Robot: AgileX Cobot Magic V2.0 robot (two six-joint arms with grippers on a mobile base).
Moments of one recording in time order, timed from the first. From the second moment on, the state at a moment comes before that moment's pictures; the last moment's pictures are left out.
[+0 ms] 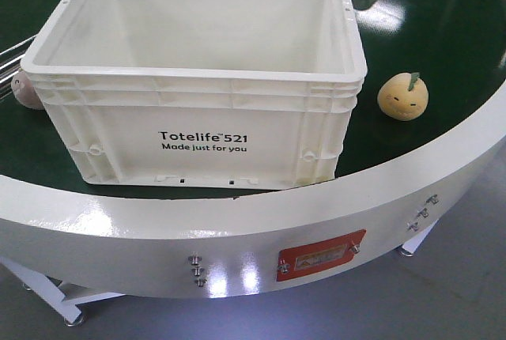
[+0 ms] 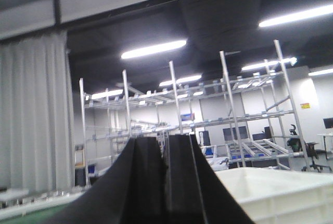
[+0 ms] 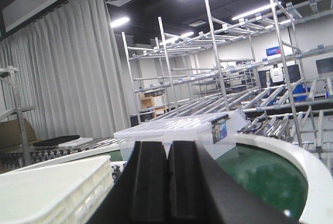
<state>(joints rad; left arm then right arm) -0.02 -0.01 -0.04 0.54 -0.49 -0.58 -0.04 0.06 -0.15 -0.01 -0.18 0.22</state>
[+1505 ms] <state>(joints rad) -0.02 0.64 -0.77 0.46 0.37 -0.50 -0.04 0.75 -0.78 -0.17 0.28 0.22</state>
